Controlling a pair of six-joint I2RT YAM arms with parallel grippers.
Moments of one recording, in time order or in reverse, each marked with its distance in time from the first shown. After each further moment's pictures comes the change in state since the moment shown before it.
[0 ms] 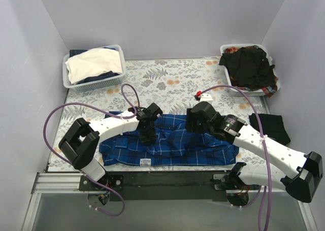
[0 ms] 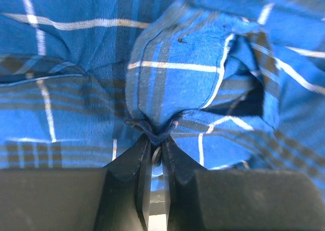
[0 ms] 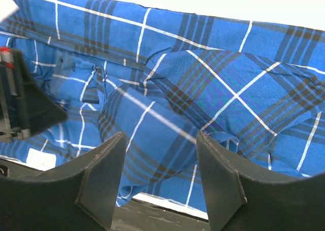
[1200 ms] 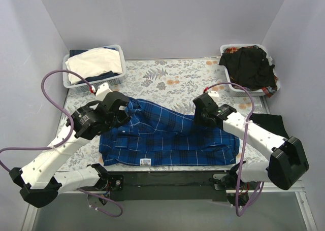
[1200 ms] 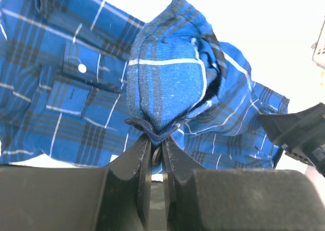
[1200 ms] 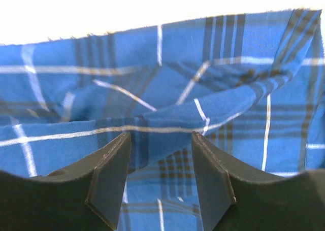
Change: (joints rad) left arm -0.003 -0.557 0.348 -0.435 -0.478 -0.135; right arm -0.226 0.219 -0.020 -0.006 0.032 0.043
